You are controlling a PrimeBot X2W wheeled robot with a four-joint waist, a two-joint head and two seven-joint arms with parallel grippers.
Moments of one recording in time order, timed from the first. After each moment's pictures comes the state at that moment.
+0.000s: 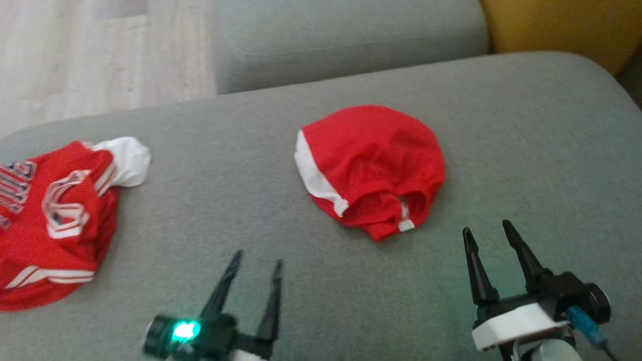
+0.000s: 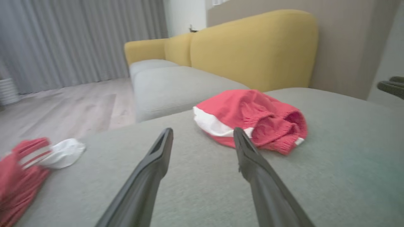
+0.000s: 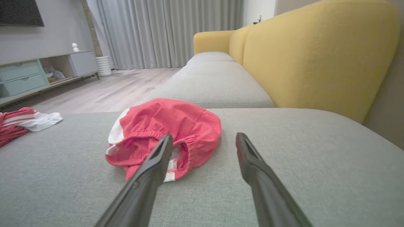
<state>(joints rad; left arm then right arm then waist) 0.07 0.06 -0.35 0.16 -0.02 0.04 -0.25 0.05 -0.05 0.08 0.22 0.03 0.13 -0.26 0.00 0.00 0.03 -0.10</state>
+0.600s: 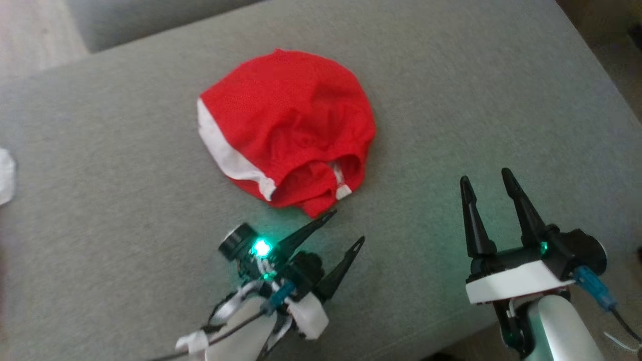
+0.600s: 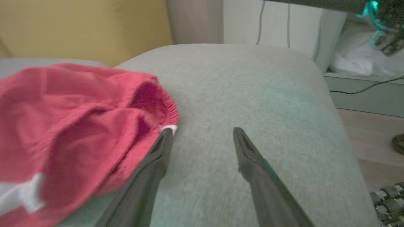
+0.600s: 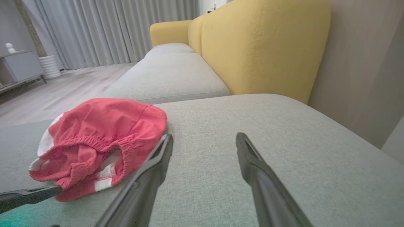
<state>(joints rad) -0.38 0.06 -0.69 0.57 0.03 -0.12 -0.24 -0.08 -0.05 0.11 0.18 0.11 0.13 -0.26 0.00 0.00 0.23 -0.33</state>
